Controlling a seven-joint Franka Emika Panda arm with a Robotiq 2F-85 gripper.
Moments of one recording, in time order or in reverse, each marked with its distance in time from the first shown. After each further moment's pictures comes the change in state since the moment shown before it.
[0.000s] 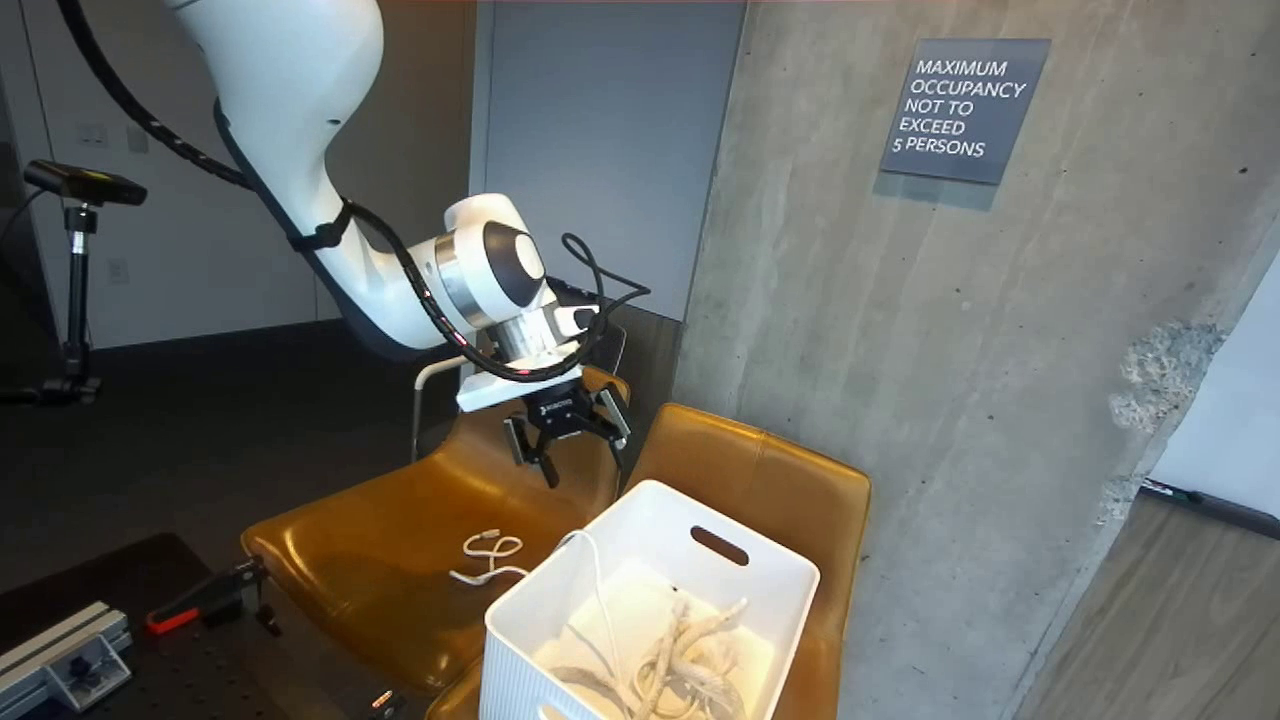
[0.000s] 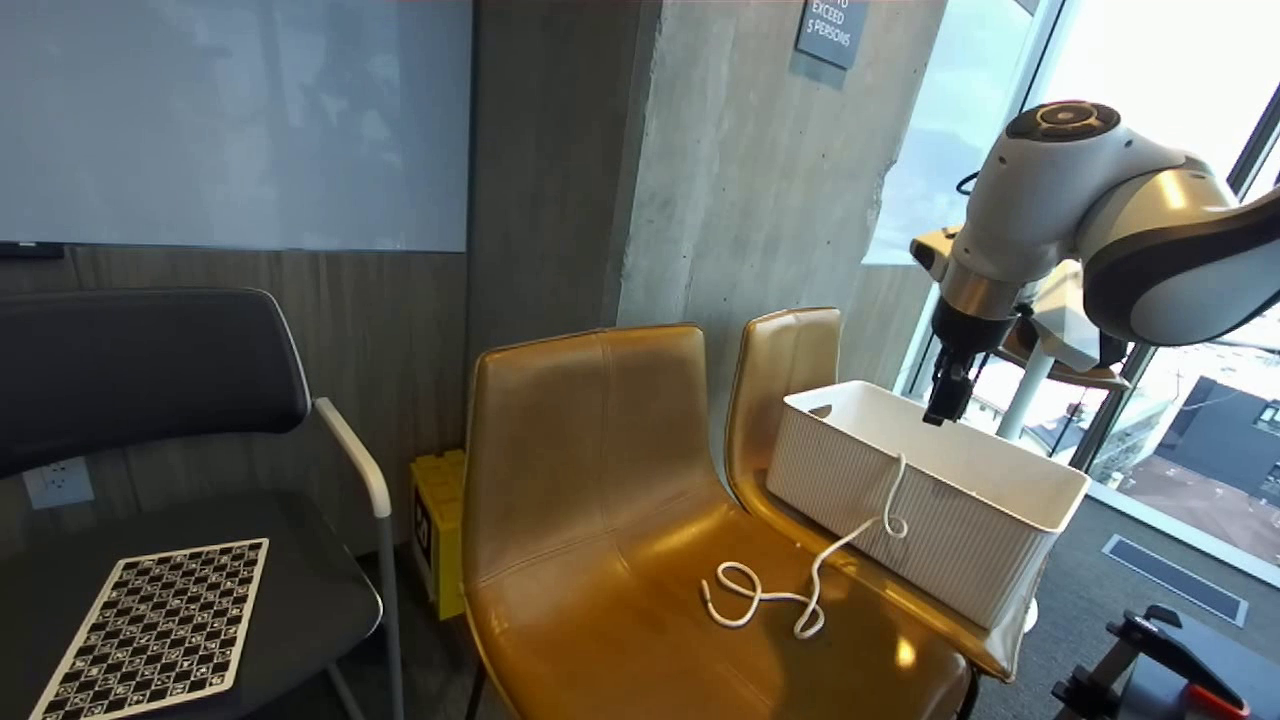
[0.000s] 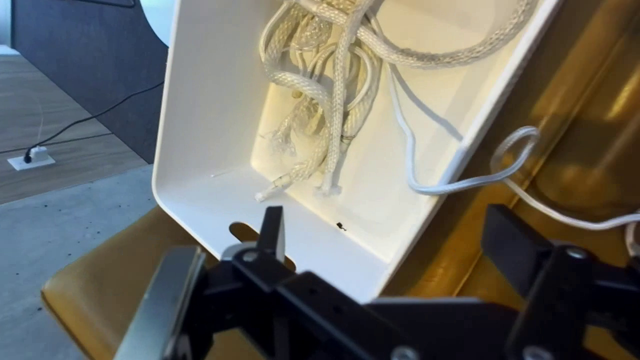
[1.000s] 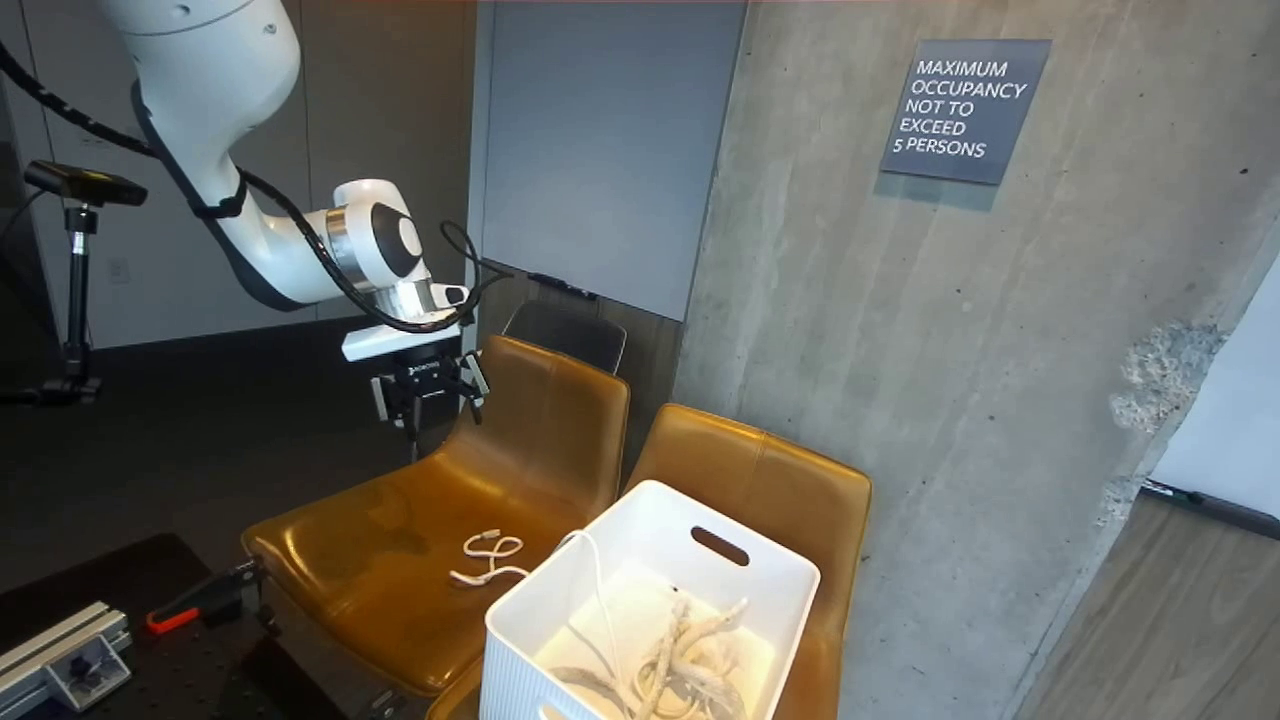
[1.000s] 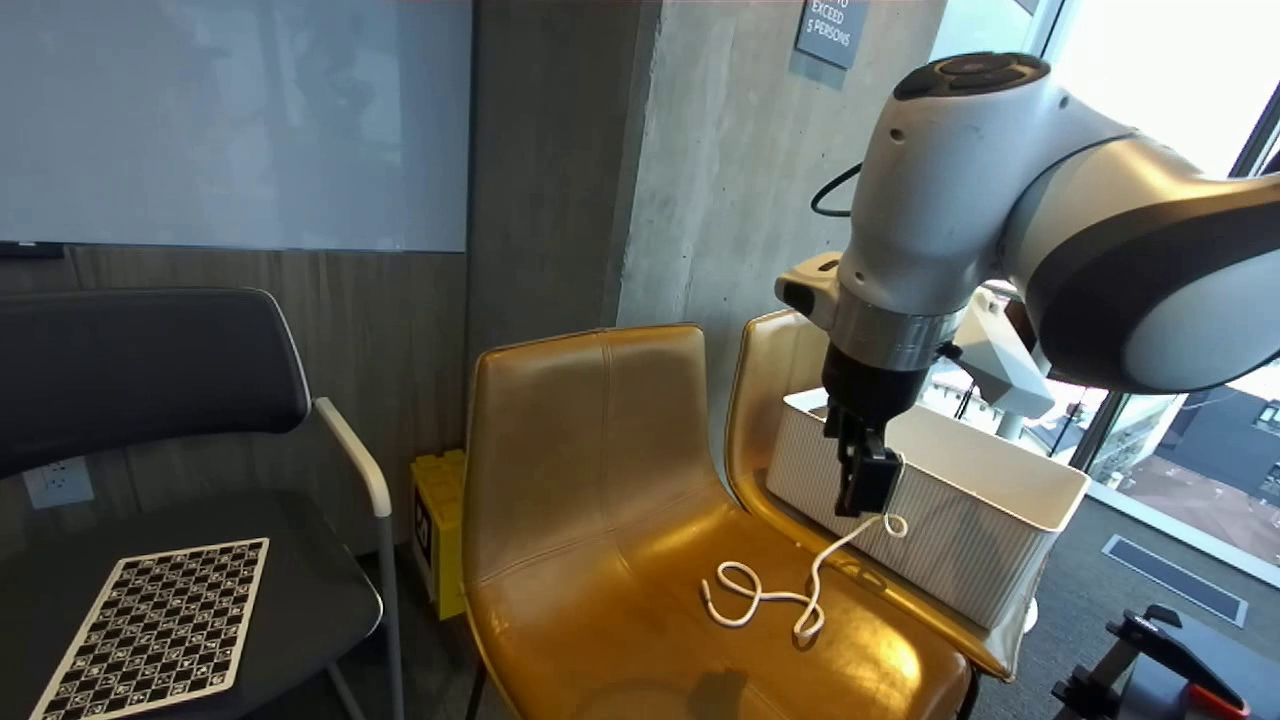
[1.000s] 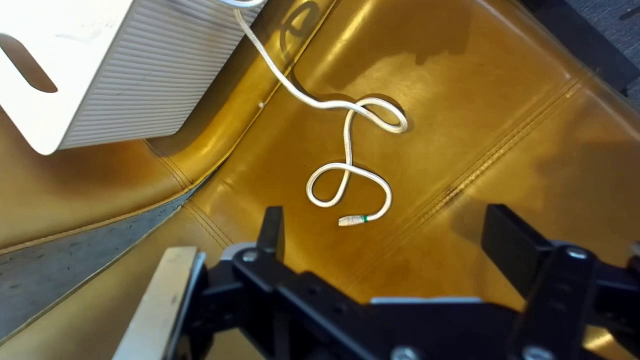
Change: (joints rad) arm 0.194 0.066 0.204 0.068 0.190 -0.157 -0.159
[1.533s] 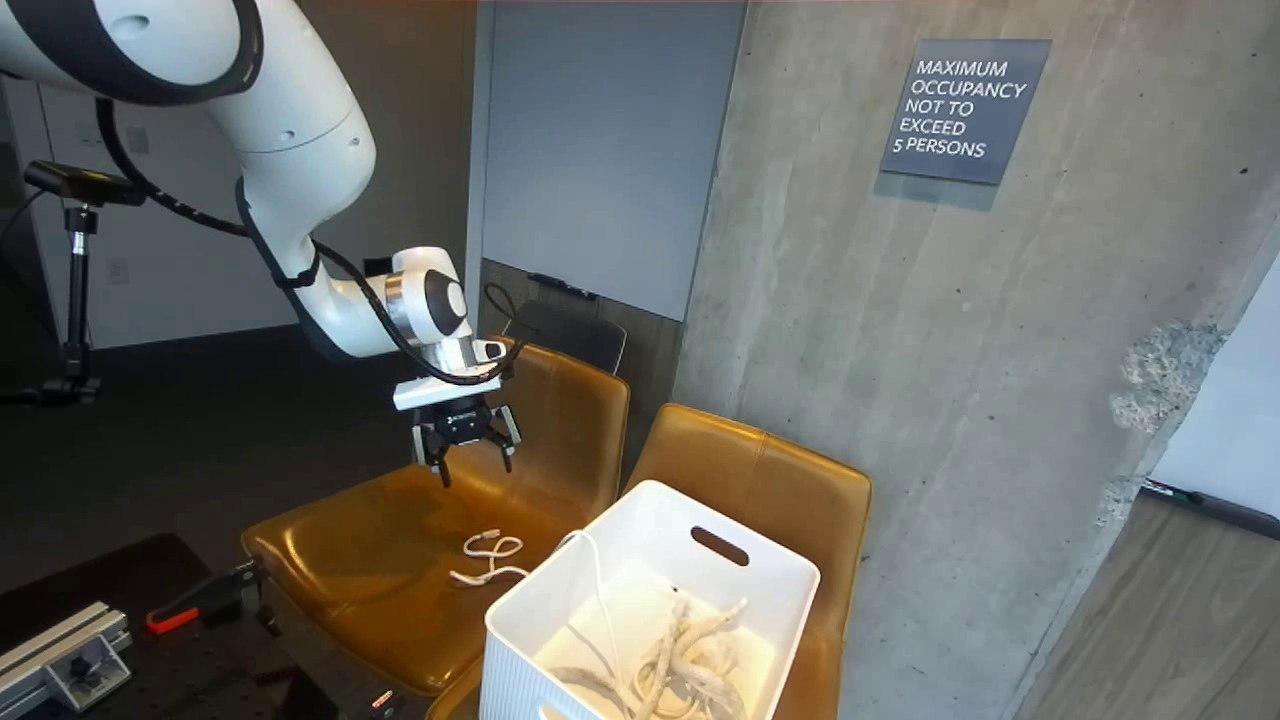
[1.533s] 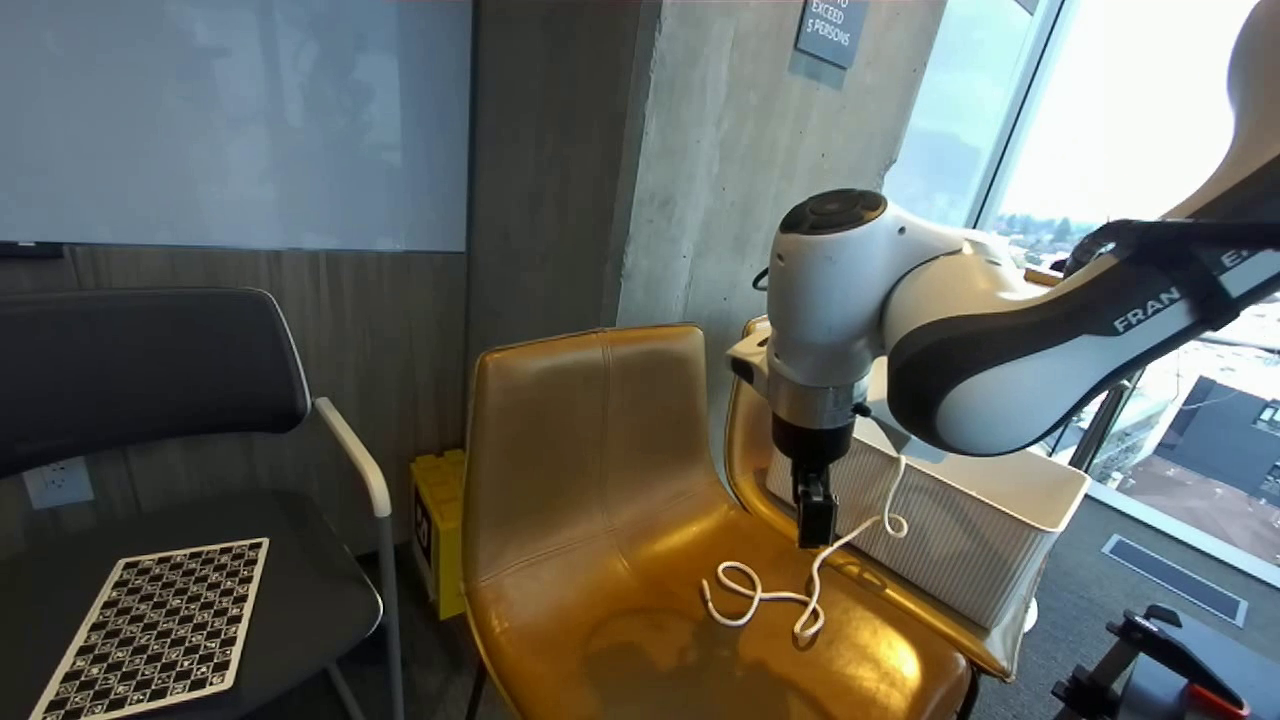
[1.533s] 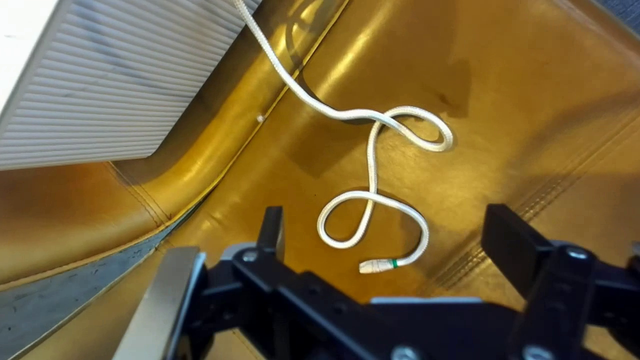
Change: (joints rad) arm 0.000 0.274 -0.055 0.235 0.011 -0.039 -0.052
